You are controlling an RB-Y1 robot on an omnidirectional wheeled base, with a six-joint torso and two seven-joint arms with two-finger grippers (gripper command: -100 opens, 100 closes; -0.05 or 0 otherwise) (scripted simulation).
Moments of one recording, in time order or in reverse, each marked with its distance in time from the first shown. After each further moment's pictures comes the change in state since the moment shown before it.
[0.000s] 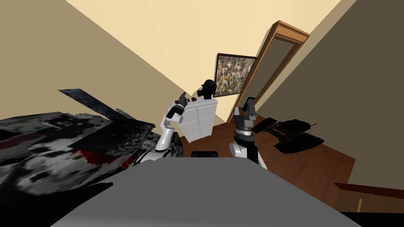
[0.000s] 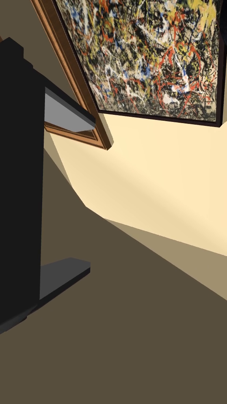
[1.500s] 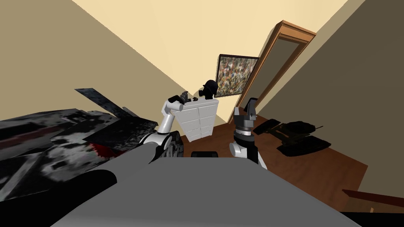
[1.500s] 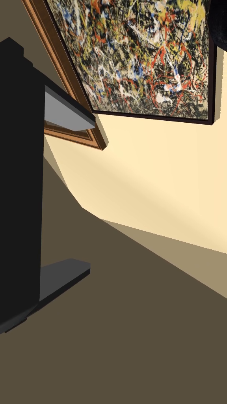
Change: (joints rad) left arm -0.346 0.094 0.011 0.280 0.087 0.399 -0.008; right arm 0.000 0.000 0.000 0.000 0.000 0.000 0.000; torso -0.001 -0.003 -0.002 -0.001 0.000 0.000
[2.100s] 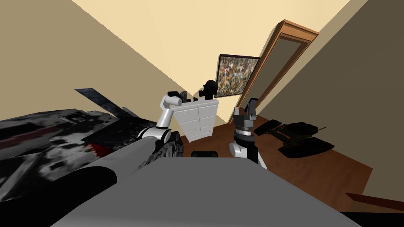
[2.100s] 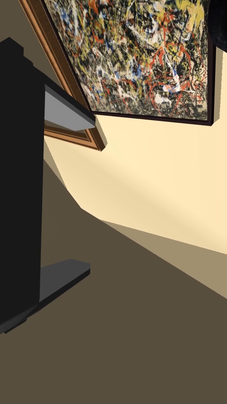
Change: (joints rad) left arm -0.132 0.049 0.005 0.131 0.039 0.162 -0.009; right arm 0.000 0.000 0.000 0.000 0.000 0.000 0.000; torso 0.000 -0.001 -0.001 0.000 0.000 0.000
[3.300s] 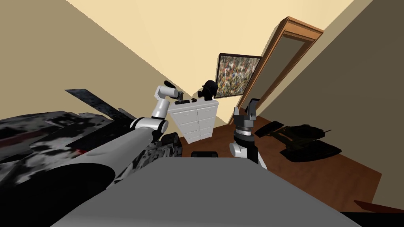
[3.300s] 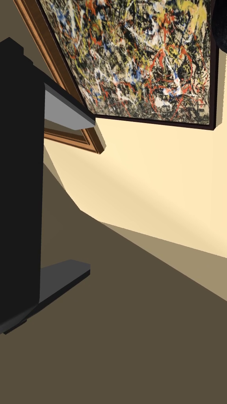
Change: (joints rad) left arm -0.228 0.096 0.007 0.257 0.058 0.331 -0.017; right arm 0.000 0.000 0.000 0.000 0.000 0.000 0.000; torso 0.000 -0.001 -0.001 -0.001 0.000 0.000
